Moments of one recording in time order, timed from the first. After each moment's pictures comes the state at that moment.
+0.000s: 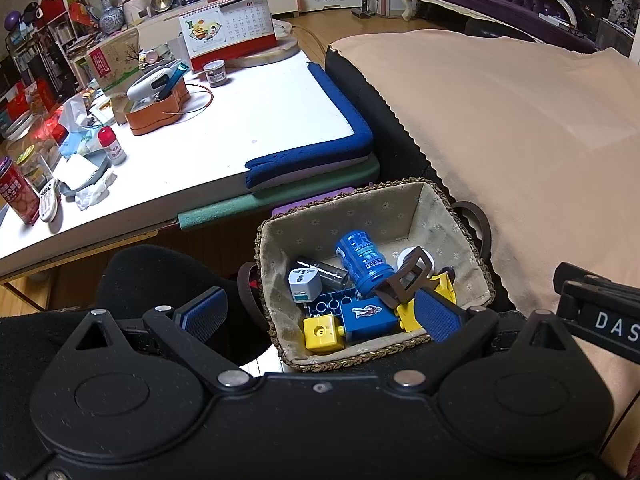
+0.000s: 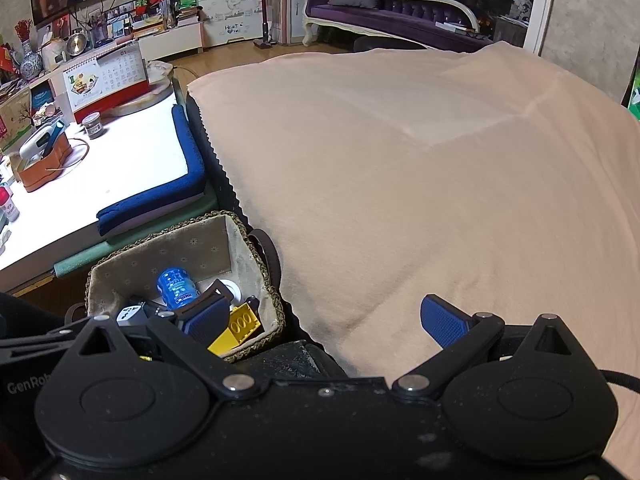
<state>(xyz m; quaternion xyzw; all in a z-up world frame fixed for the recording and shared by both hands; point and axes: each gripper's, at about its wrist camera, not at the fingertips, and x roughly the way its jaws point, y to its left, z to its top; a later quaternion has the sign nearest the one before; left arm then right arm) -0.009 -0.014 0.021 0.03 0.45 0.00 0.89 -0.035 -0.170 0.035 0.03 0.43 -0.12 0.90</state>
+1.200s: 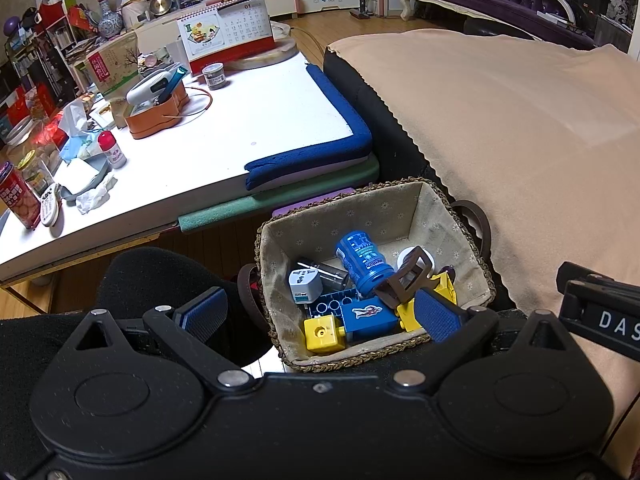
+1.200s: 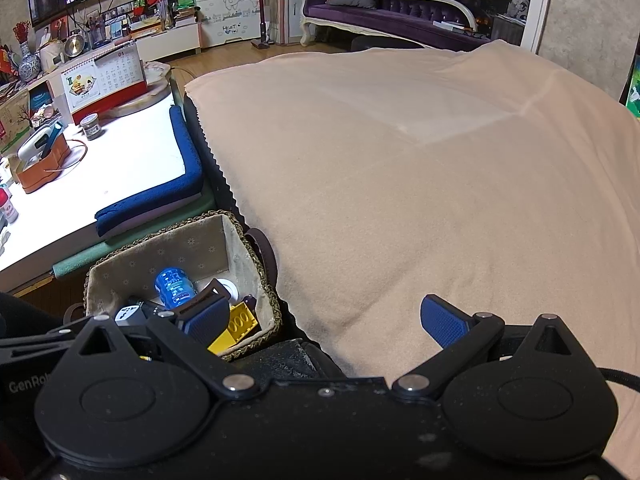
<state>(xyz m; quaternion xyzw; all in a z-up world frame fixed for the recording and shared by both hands) -0.009 -0.015 0.021 0.03 0.45 0.00 0.89 -0.036 -0.171 0.034 0.04 0.43 -0.13 0.89</state>
